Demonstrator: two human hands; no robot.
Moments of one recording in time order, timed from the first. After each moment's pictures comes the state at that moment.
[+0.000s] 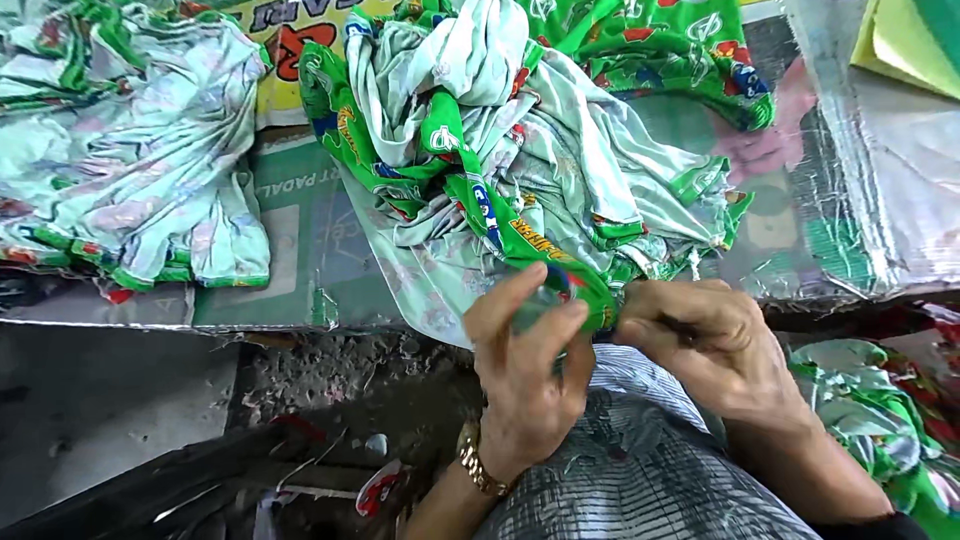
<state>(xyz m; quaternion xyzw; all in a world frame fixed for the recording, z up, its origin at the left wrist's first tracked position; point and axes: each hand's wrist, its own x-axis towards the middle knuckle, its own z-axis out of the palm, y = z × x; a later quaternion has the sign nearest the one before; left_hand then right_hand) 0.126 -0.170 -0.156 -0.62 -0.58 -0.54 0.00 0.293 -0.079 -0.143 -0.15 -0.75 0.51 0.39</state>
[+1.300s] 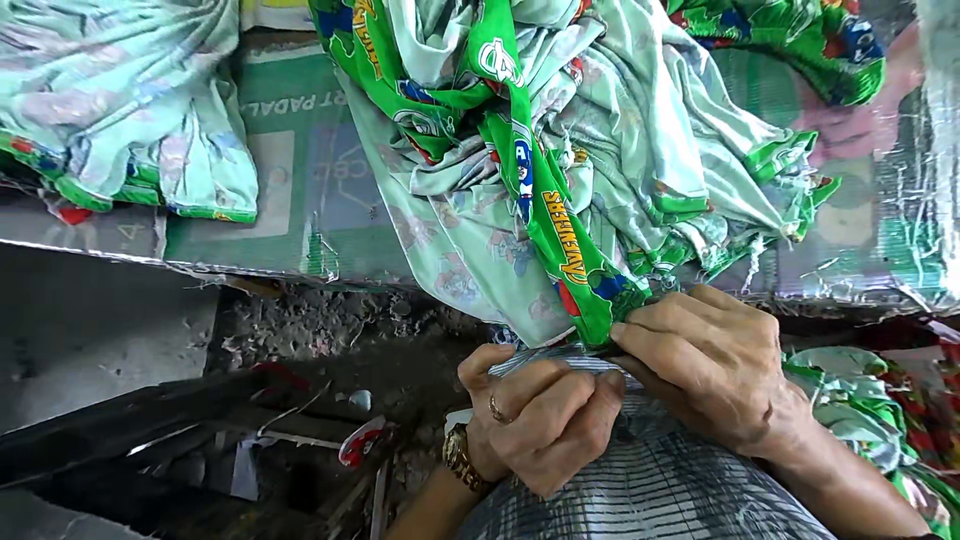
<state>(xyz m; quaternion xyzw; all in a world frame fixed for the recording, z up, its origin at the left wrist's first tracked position) 0.108 -0.227 -0.184 -0.70 -0.54 -0.45 0.12 0.286 -0.102 -0.159 -0.16 -0.92 0.16 0.32</state>
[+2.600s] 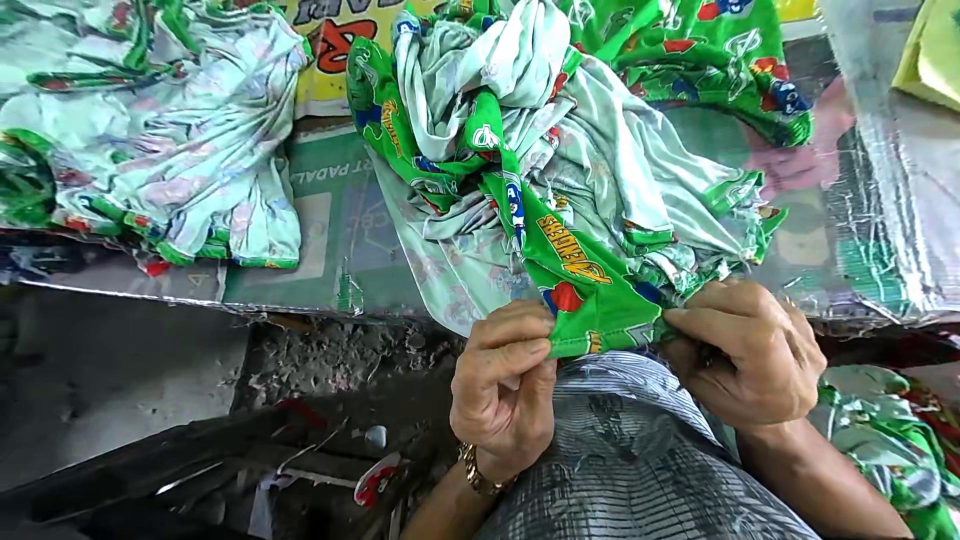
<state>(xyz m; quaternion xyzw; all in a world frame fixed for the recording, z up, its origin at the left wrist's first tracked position) 0.108 -0.179 -0.157 -0.53 -0.42 -0.73 -0.08 0.289 -0.083 -0.165 -0.21 -0.83 0.07 0.51</state>
